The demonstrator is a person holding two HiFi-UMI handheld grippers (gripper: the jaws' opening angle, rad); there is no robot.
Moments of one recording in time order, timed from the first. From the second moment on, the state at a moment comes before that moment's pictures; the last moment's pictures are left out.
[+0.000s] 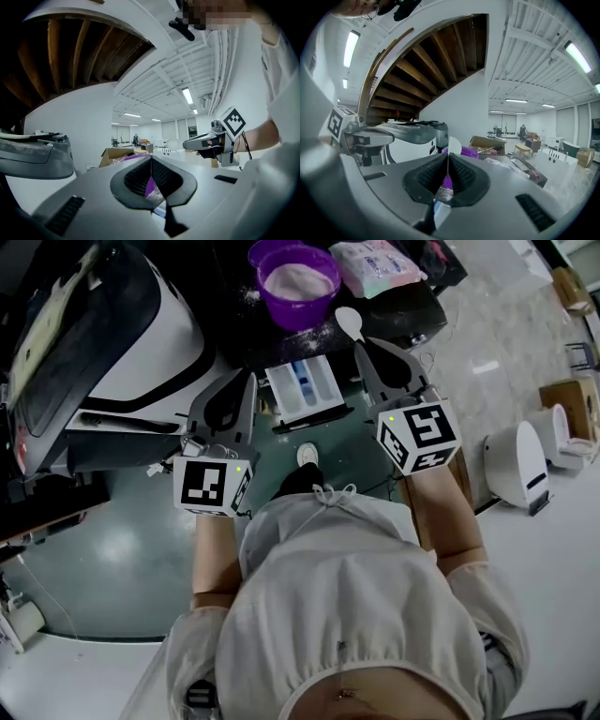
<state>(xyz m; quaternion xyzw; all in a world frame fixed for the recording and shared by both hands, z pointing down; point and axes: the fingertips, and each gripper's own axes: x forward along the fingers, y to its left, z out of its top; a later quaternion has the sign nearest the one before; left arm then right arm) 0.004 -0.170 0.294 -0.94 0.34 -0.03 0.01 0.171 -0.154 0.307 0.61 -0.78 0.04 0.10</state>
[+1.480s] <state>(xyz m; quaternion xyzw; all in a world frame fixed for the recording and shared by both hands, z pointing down) 0.029 -0.265 0.308 -0.89 0.45 -0.10 -0.02 0.172 -0.357 0.409 0.25 -0.80 0.10 0.54</state>
